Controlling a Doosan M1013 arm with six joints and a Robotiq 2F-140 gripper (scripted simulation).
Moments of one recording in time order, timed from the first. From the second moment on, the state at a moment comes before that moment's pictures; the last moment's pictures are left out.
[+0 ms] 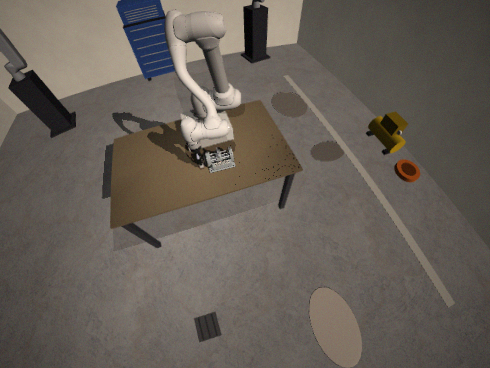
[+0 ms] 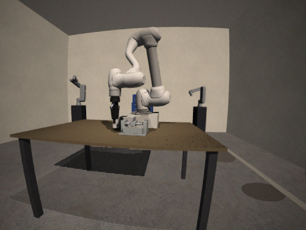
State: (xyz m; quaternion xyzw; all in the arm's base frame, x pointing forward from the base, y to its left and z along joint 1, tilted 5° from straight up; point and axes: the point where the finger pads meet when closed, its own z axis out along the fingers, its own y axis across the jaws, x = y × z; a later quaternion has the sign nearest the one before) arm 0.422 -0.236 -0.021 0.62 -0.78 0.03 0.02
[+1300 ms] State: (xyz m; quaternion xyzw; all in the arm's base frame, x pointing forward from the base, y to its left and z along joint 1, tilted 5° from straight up) arm 0.422 -0.236 -0.011 0.62 -0.78 0.03 0.02
